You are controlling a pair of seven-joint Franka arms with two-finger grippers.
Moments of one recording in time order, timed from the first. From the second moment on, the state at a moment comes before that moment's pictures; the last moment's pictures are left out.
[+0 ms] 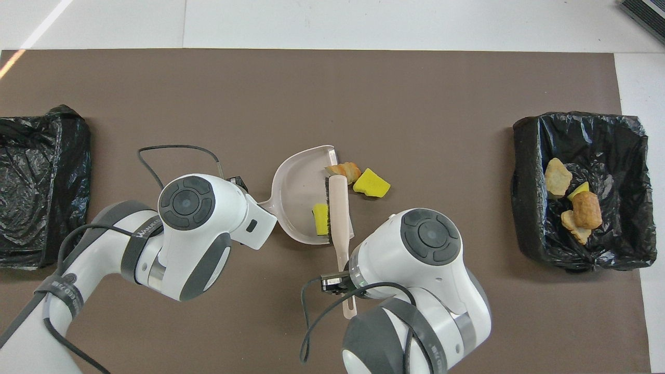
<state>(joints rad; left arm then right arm) -0.44 0.11 -0.05 -2.15 0.01 2.33 0.90 0.50 -0.02 0.11 -2.08 0.31 1.92 0.38</state>
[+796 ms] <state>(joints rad) -0.44 0.11 -0.06 -2.14 0.01 2.27 0.84 0.35 0.24 0.11 -1.96 -0.04 1.84 0.18</state>
